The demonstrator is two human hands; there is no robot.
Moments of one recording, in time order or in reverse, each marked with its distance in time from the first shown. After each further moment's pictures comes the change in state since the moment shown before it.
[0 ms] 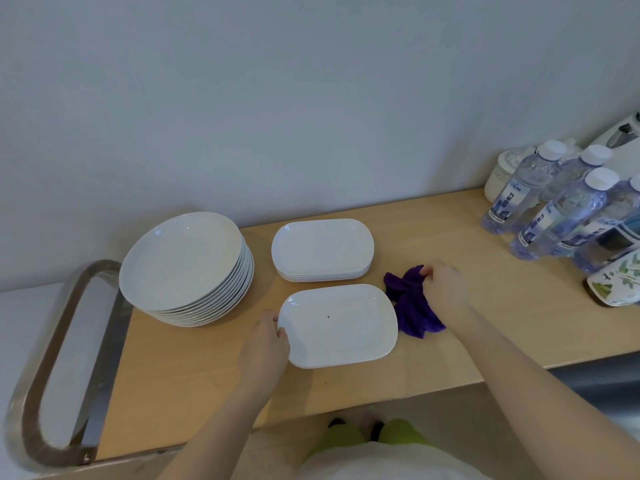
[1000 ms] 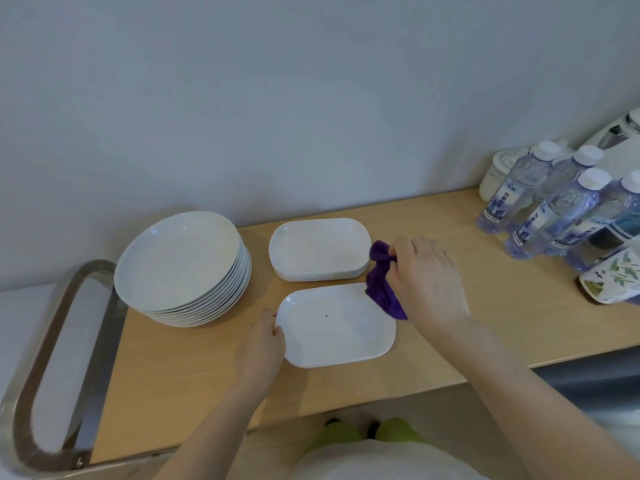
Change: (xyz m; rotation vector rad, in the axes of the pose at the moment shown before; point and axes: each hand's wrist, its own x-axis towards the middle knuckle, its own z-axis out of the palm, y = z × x) left_hand 0.007 -0.007 0.002 -0.053 -0.028 0.000; right_hand -0.070 -0.080 -0.039 -0.316 0.557 -0.510
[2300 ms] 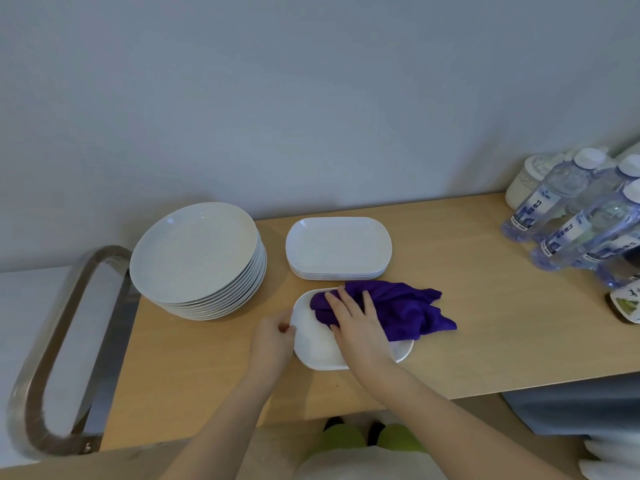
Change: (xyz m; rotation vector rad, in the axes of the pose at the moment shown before) left_hand 0.006 -0.002 -0.009 -0.285 -0.076 0.038; right_hand -0.063 -0.073 0.096 0.088 -0.548 -0.247
